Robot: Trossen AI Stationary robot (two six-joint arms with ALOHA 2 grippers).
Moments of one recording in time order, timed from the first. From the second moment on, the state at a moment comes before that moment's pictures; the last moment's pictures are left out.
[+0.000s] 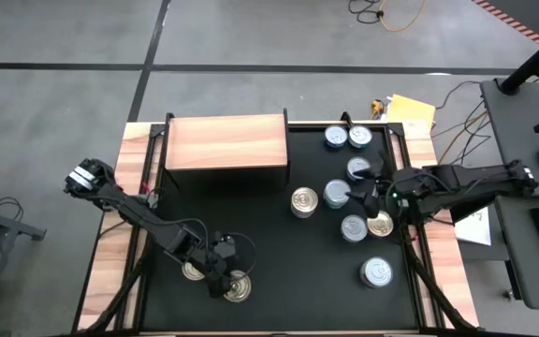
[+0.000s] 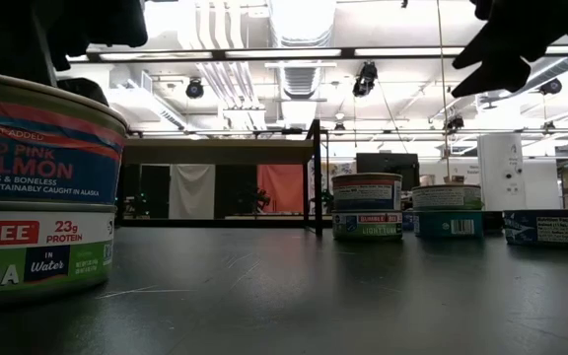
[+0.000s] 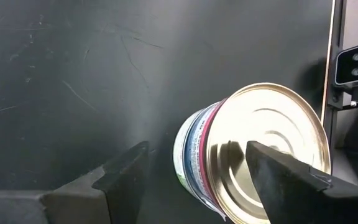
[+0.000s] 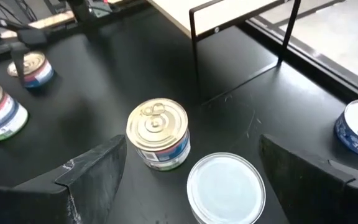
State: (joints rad) left arm -0.58 1.53 0.89 -0.33 -0.14 -0.87; right arm 0.11 0.67 0.64 -0.59 0.37 0.42
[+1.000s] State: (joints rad) left arm -0.60 1.54 0.89 -0.33 -0.14 -0.87; right arm 0.11 0.67 0.64 -0.59 0.39 0.42
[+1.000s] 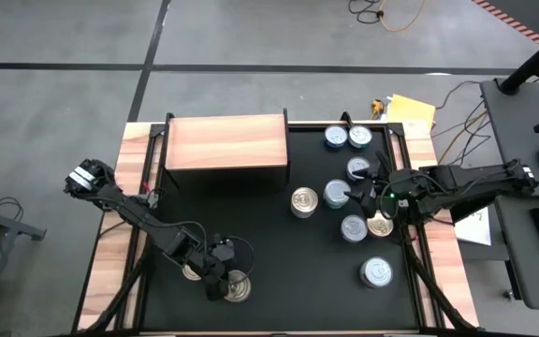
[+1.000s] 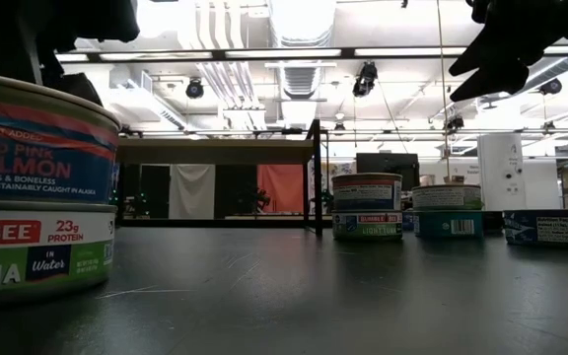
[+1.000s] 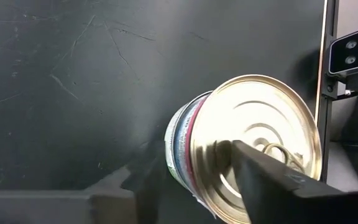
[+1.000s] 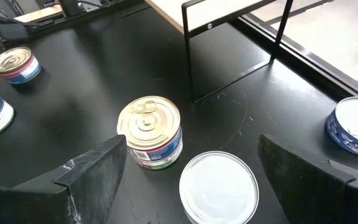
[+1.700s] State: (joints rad) left arm -0.59 1.53 0.89 -0.34 -0.15 -0.82; right arm 0.11 0.67 0.64 -0.59 0.39 0.42
